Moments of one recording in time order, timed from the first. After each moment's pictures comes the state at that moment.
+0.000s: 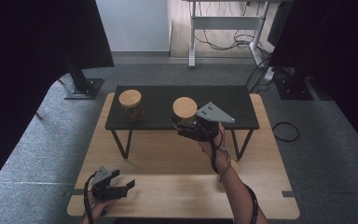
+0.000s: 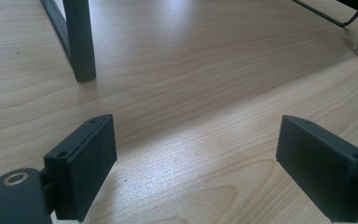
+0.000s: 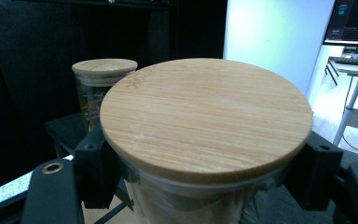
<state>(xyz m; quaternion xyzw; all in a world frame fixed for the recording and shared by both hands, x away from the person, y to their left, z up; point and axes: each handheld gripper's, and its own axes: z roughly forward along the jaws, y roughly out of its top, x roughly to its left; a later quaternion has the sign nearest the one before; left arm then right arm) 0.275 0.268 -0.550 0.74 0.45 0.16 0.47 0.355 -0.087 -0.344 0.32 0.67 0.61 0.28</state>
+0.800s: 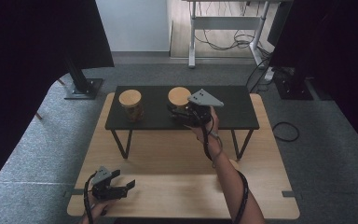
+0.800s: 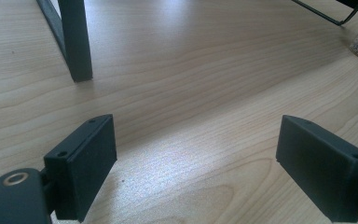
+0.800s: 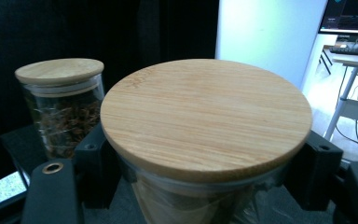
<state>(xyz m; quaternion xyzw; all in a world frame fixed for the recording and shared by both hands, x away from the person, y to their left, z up) 0.276 0.268 -0.550 0.75 0.44 0.16 0.47 0.399 -0.070 -0.339 0.34 0.68 0.59 0.28</state>
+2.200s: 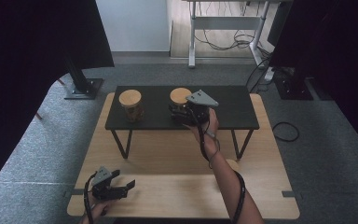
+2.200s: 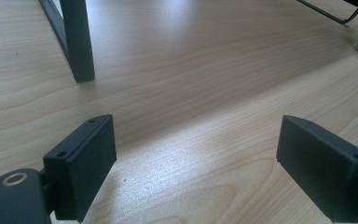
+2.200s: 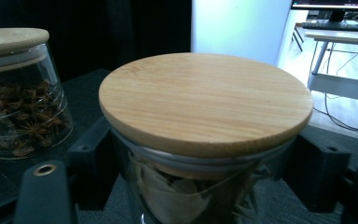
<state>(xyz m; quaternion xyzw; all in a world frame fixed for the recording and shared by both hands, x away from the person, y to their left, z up) 0.275 0.268 -0.550 0.75 0.44 0.16 0.47 0.410 -0.065 -0.356 0.39 0.68 0.55 0.30</state>
